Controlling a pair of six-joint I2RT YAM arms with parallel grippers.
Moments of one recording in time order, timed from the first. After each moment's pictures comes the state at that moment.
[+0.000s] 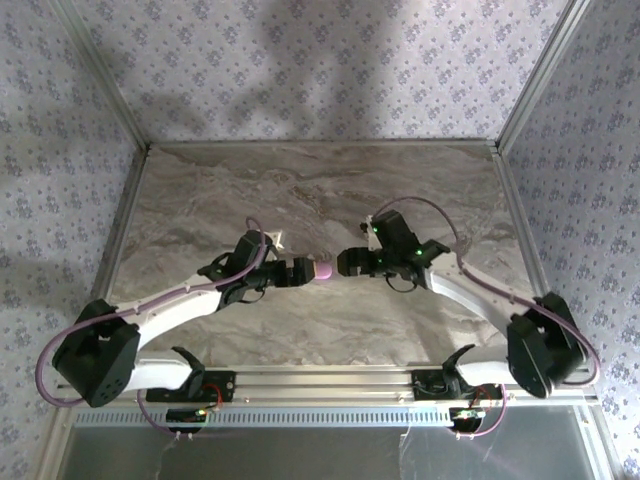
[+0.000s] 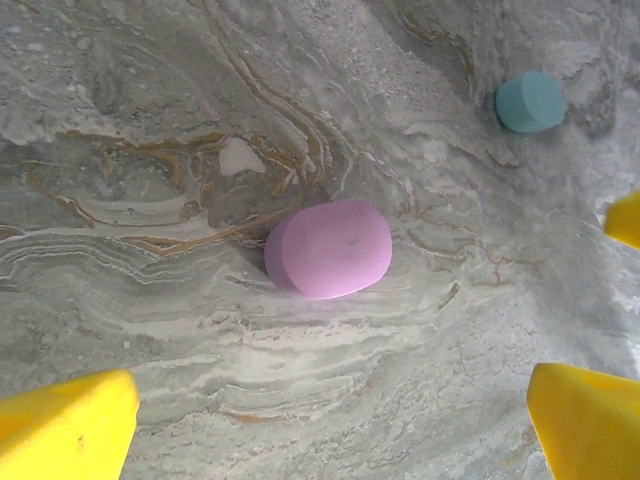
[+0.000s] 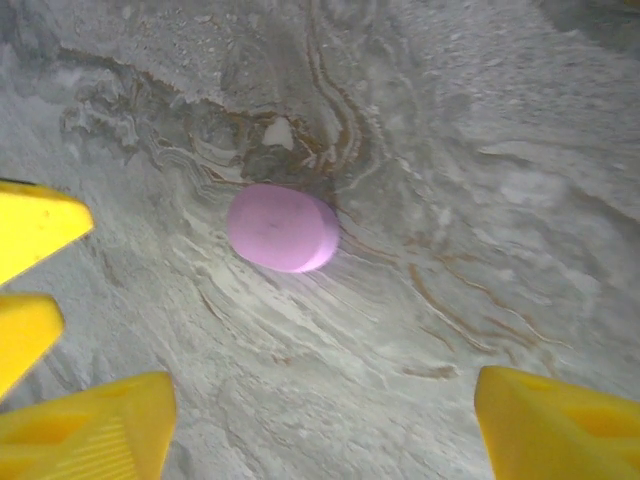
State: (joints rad) left arm -0.70 1.27 0.63 -0.11 0.17 -0.69; right arm 0.60 1.28 0.81 -0.41 -0.22 0.50
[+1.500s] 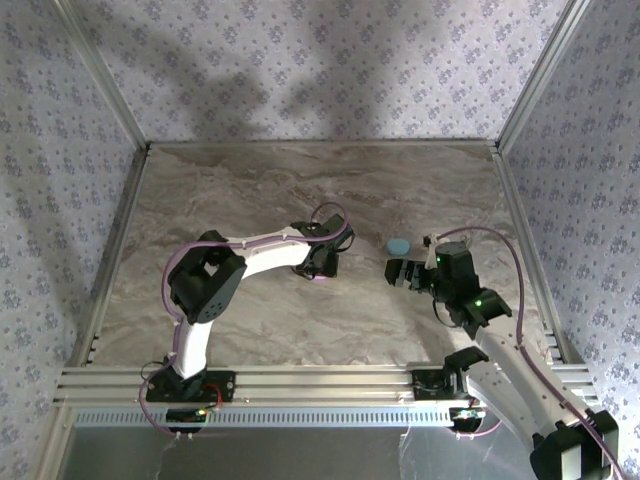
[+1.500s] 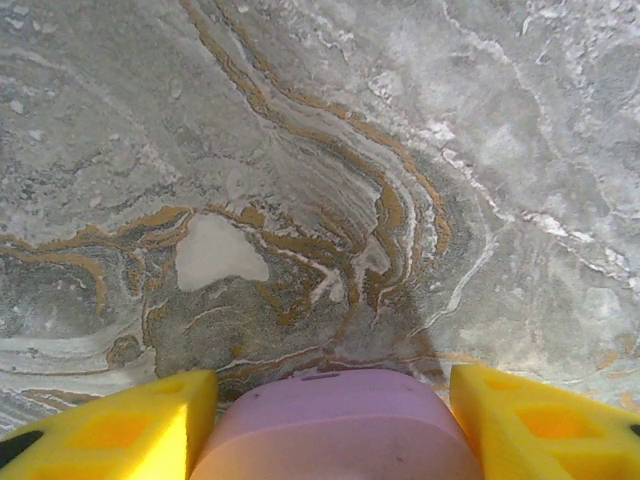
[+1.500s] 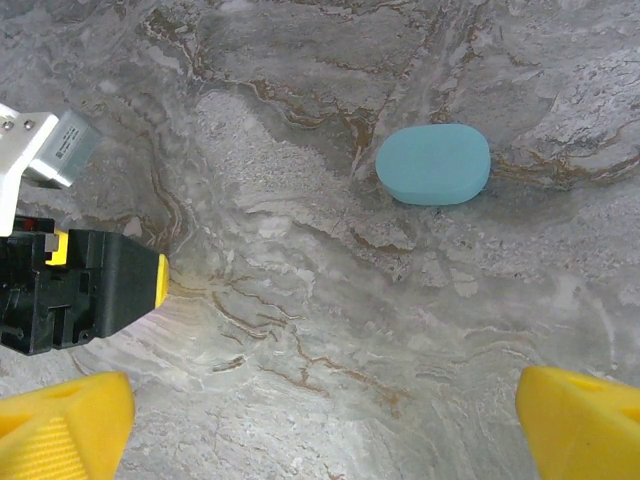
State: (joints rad) left arm -0.88 1.99 1.36 -0.68 -0.19 -0.71; right arm 0.34 0.74 0.51 -0.45 -0.11 0.43
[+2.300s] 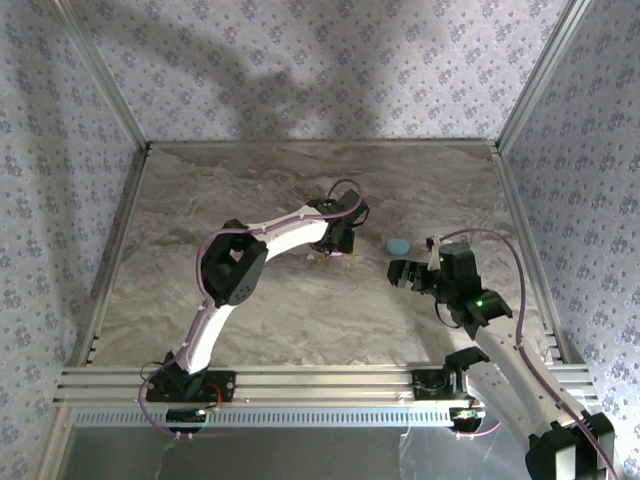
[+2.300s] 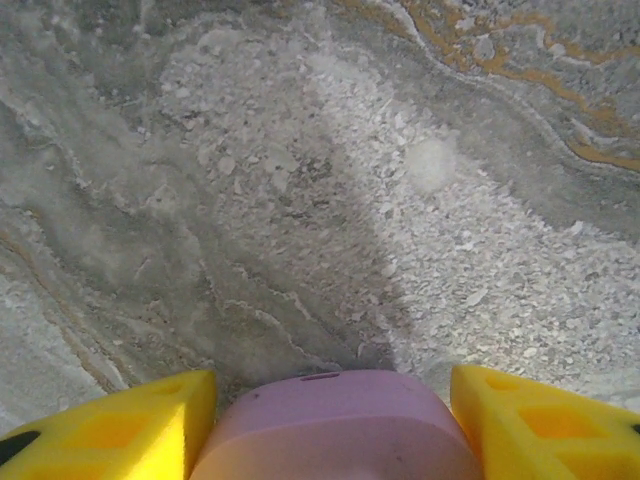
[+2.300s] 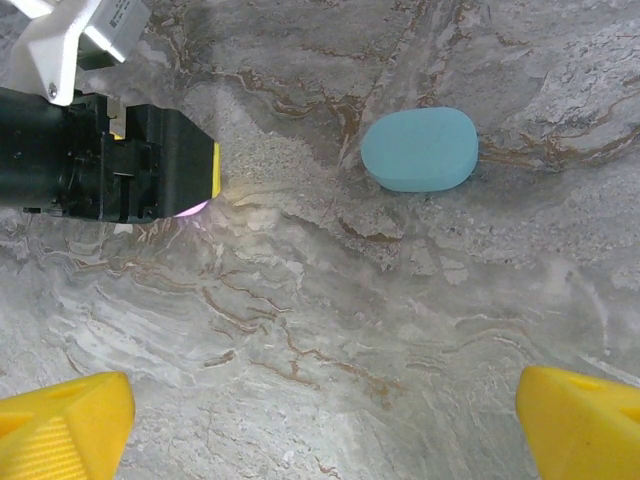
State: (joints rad) left arm -0.83 2.24 1.76 -0.76 -0.18 -0.64; right arm 0.30 0.73 0.49 -0.45 -0.15 0.42
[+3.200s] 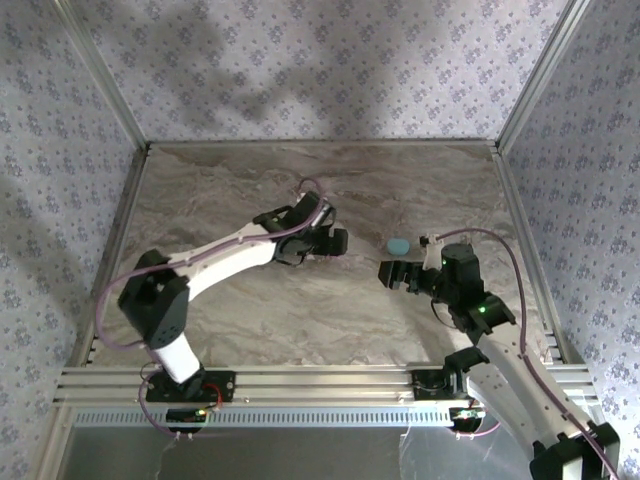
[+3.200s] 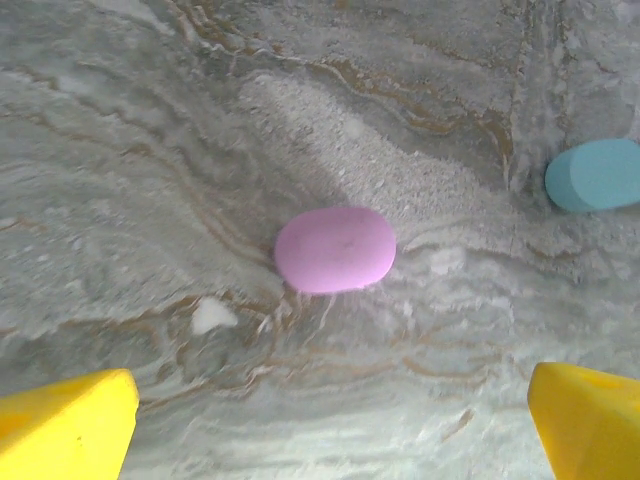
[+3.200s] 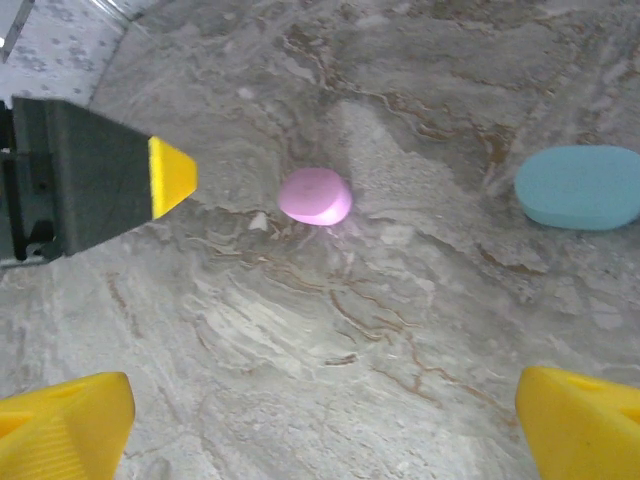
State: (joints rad) left arm -0.83 1.65 1.25 -0.53 -0.13 -0.60; right arm 0.35 0.66 0.49 -0.37 -0.31 0.44
